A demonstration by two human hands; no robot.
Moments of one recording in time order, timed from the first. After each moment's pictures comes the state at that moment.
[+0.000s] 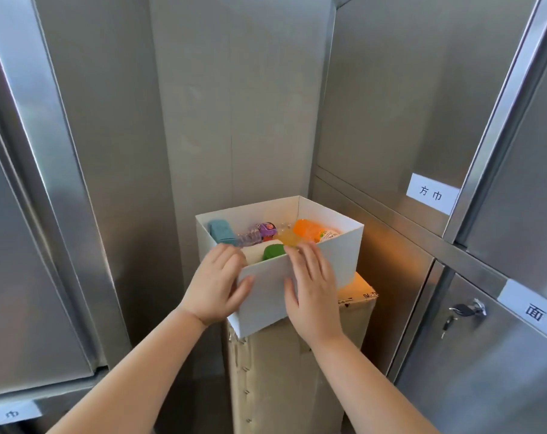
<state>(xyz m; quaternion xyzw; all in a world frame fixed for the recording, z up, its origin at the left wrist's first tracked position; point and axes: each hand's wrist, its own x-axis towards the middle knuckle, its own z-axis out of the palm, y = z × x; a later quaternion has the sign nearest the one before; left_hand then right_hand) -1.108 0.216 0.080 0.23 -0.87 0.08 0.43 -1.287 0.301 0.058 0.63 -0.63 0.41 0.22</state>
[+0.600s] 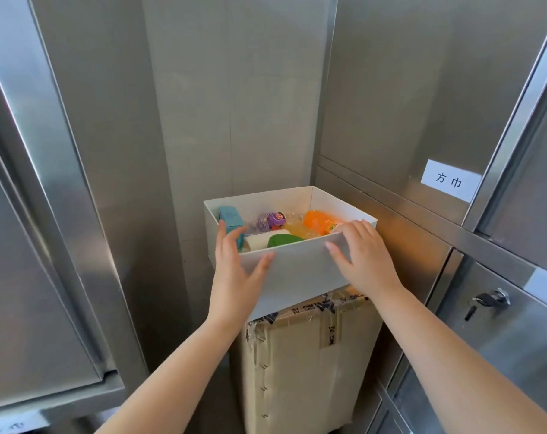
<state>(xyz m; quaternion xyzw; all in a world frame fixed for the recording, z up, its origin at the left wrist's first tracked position) -1.132 0.233 0.078 0.38 -0.70 -0.29 0.53 -1.365 0.276 0.092 0.65 -0.67 0.30 0.22</state>
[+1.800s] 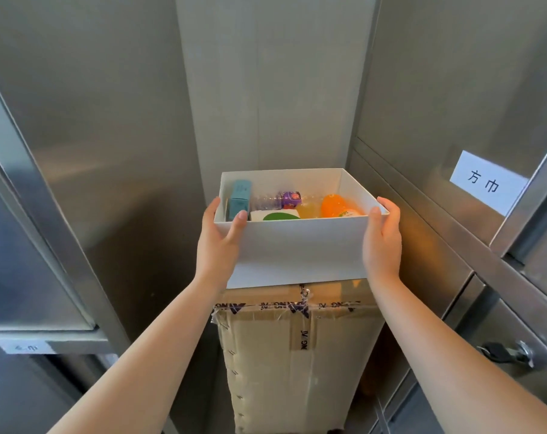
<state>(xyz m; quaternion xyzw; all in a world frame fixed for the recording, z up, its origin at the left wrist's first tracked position) -1.191 0.213 0.090 0.47 -0.54 -0.38 0.58 -1.436 0.228 0.083 0.45 -0.63 0.63 -0.11</state>
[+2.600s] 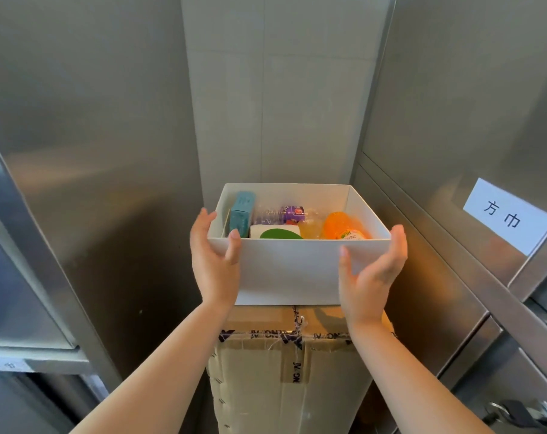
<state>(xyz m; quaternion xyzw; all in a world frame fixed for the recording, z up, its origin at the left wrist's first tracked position) -1.209 0.185 0.071 0.49 -0.51 -0.17 0.68 -1.422 0.209 0.046 0.51 -0.56 0.64 0.14</state>
